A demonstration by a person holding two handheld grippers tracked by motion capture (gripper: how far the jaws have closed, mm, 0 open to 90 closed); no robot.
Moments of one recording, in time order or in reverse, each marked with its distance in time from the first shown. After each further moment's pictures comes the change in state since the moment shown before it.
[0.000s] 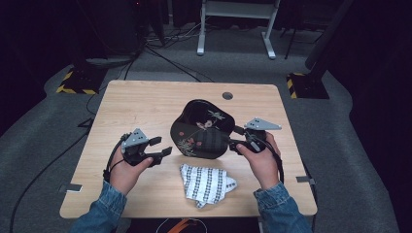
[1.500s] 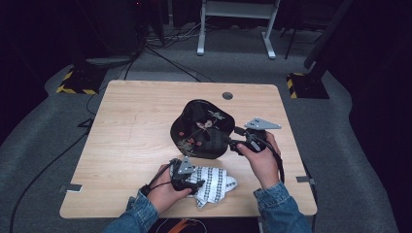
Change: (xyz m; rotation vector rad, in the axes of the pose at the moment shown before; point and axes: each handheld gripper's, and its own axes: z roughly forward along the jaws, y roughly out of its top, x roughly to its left) left arm -0.077 -0.047 0.099 0.278 -0.079 0.177; right arm -0.003 -0.002 0.000 0.032 -0.007 0.014
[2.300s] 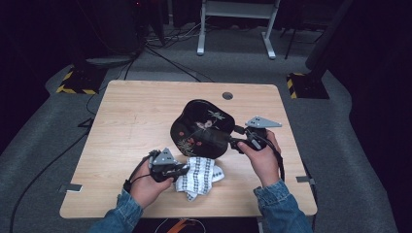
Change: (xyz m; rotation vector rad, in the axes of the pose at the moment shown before) left arm 0.034 0.002 -0.071 -0.113 -0.047 -0.072; right arm -0.003 0.004 0.002 -0.010 0.017 -0.003
